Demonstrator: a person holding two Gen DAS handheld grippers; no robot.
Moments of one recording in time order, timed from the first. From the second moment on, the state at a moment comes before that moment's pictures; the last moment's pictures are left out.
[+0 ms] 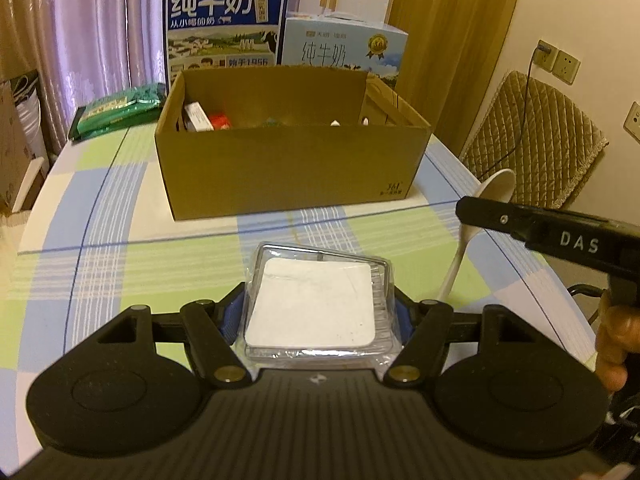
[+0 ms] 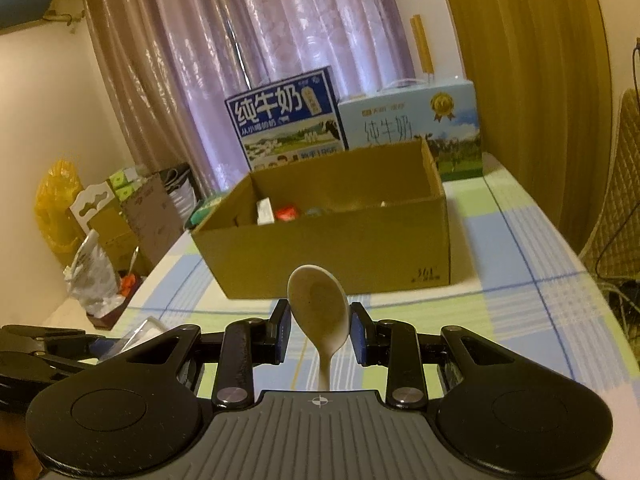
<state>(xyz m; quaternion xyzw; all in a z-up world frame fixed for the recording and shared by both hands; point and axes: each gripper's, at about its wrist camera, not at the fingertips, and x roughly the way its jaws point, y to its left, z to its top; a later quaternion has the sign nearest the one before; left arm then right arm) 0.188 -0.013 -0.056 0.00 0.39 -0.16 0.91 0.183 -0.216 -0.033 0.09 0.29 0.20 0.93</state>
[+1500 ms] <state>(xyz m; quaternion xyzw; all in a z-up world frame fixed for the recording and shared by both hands) 0.346 -0.008 0.016 0.04 0.34 -0.16 0.93 0.343 -0.209 0.070 0.05 0.23 0.21 0.95</state>
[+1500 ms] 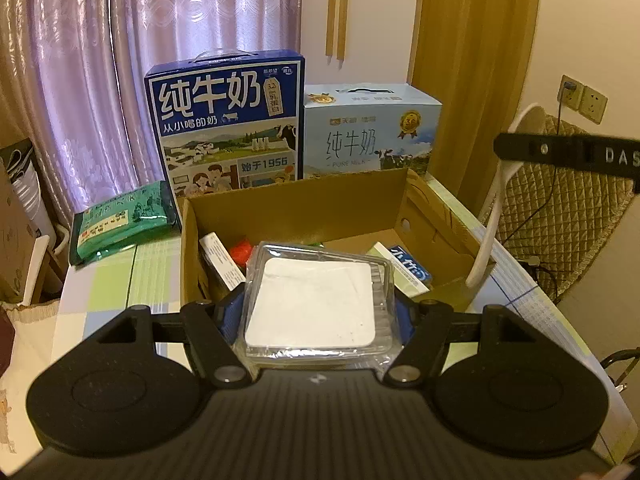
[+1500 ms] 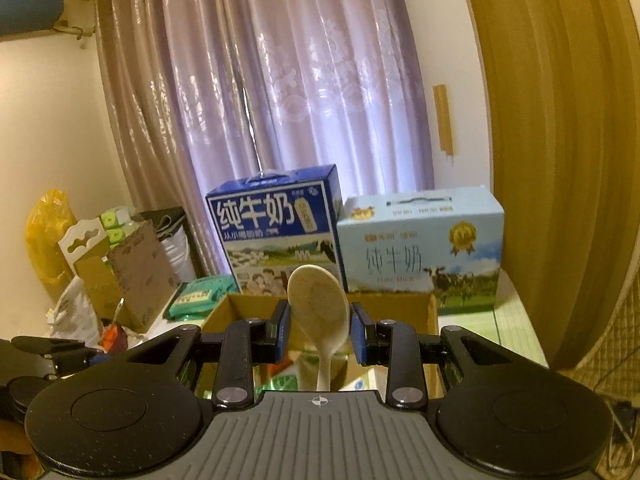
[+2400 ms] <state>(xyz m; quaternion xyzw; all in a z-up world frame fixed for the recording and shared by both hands) 0.420 0.003 -0.004 0.03 0.35 -0.15 0.92 0.416 -0.187 0.038 0.03 0.25 0.20 0.95</state>
